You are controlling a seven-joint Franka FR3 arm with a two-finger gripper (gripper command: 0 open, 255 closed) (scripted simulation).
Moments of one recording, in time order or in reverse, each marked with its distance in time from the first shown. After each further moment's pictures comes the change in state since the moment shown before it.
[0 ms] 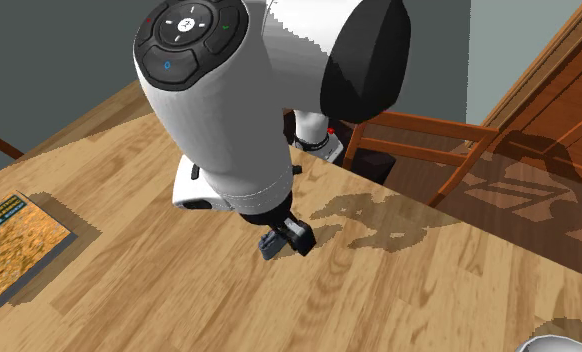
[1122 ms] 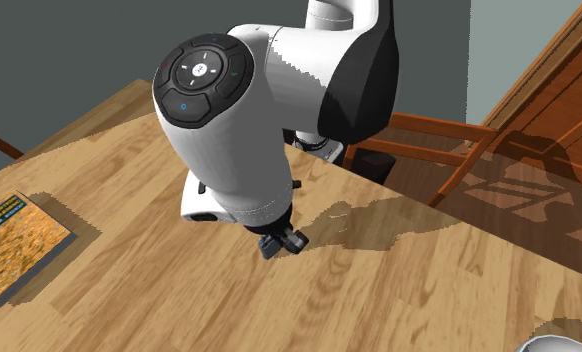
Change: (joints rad) arm 0.002 0.006 0.005 -0.061 0.000 0.067 -0.002
